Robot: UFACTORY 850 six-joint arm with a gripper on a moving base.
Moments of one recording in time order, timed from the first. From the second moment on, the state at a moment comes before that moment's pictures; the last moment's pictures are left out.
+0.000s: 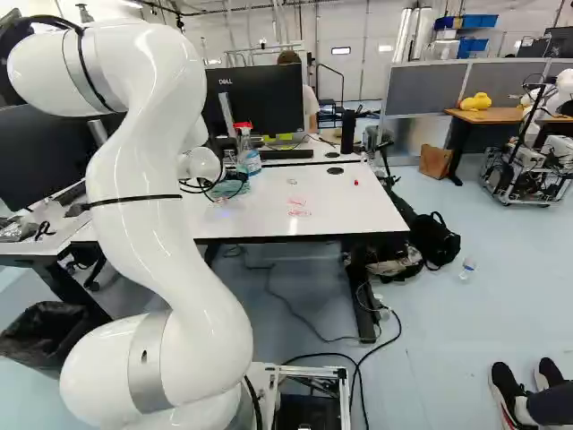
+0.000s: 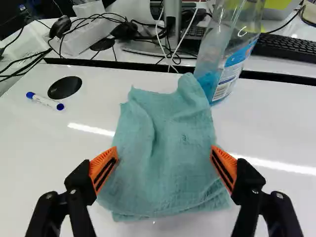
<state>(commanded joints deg) 17.6 -31.7 -64.5 5.0 20.4 0.0</state>
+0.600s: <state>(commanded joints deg) 17.6 -31.7 -64.5 5.0 20.4 0.0</state>
